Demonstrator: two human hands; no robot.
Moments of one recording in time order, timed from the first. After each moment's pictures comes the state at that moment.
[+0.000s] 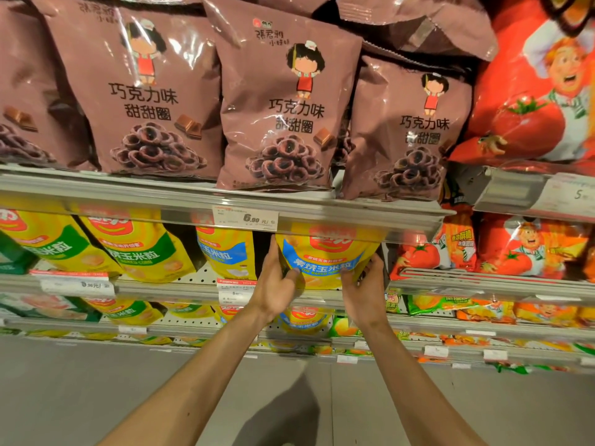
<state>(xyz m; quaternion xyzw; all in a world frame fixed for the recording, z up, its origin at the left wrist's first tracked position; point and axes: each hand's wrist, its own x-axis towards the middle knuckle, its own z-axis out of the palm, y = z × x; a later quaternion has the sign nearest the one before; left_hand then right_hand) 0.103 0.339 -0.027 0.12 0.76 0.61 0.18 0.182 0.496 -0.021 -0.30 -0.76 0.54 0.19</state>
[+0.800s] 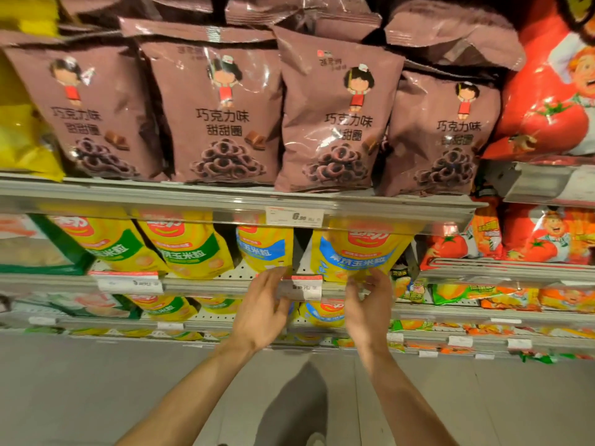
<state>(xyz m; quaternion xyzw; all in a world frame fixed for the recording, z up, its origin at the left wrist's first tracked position) 0.134 0.220 -0.004 0.23 0.91 0.34 0.10 0.202 0.403 -0.008 -0.36 -0.74 0.50 0.27</state>
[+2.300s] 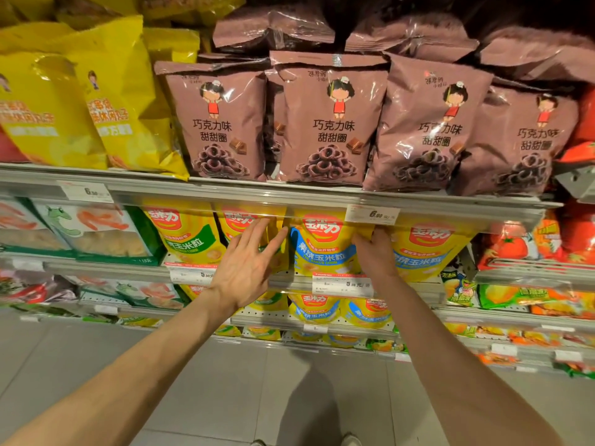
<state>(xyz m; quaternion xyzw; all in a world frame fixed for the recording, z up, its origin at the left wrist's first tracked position) 0.065 0.086 0.068 0.35 0.93 -0.02 -0.08 0.105 0.342 0.045 -0.32 -0.73 0.59 0.12</state>
